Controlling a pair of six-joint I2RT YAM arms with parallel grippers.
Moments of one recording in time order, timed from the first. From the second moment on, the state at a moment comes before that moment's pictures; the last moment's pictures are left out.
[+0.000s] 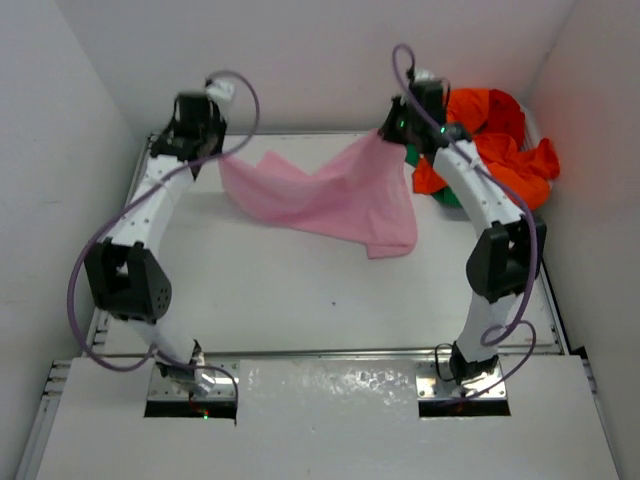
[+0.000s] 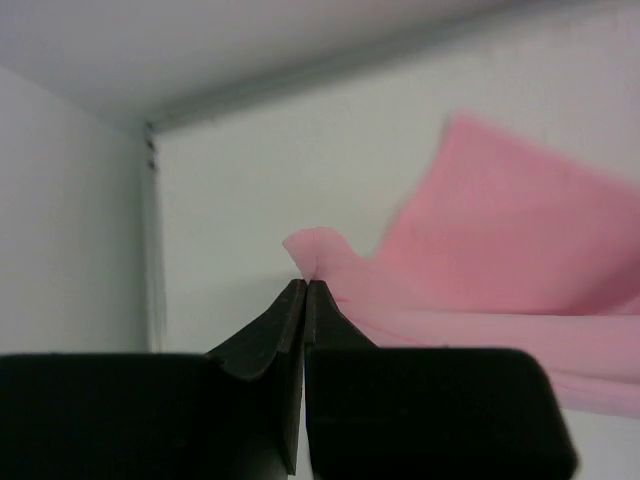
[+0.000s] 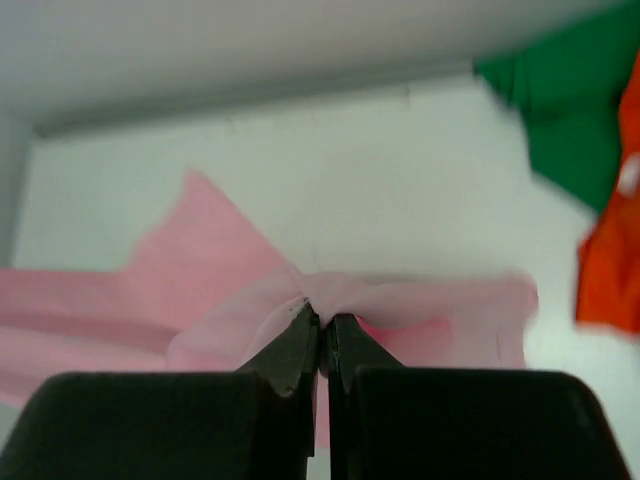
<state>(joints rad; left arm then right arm) -0.13 1.63 1.53 -0.50 -0.17 0.25 0.26 1.85 1.69 -0.40 -0.01 0.40</state>
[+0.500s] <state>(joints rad) -0.04 1.54 1.68 -0.41 -0.09 0.22 0.19 1.66 1.66 -0.39 -0.15 0.33</state>
